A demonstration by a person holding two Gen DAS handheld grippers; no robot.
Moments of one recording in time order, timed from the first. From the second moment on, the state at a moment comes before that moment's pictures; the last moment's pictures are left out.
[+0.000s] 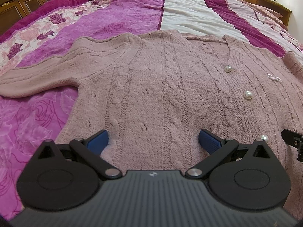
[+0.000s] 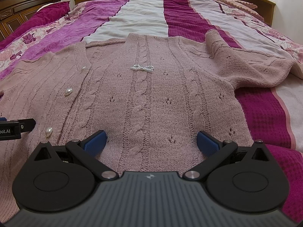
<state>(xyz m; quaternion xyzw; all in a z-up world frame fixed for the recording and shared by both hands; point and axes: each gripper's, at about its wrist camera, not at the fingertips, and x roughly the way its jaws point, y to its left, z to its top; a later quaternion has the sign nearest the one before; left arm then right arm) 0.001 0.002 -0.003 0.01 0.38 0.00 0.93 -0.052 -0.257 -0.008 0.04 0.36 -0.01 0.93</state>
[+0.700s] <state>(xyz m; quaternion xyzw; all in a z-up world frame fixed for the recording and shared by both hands) 0.001 0.000 -0.001 0.01 0.38 0.00 0.93 -0.052 -0.257 -0.008 0.04 0.36 -0.01 0.93</state>
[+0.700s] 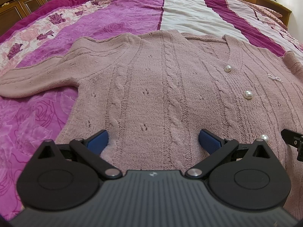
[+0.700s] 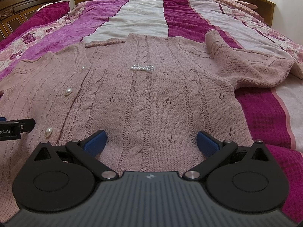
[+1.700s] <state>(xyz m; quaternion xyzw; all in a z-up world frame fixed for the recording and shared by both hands) 0.007 -0.002 0.001 0.01 0.39 0.00 0.92 -0.049 -0.257 -0.009 0.04 0.36 -0.01 0.93</state>
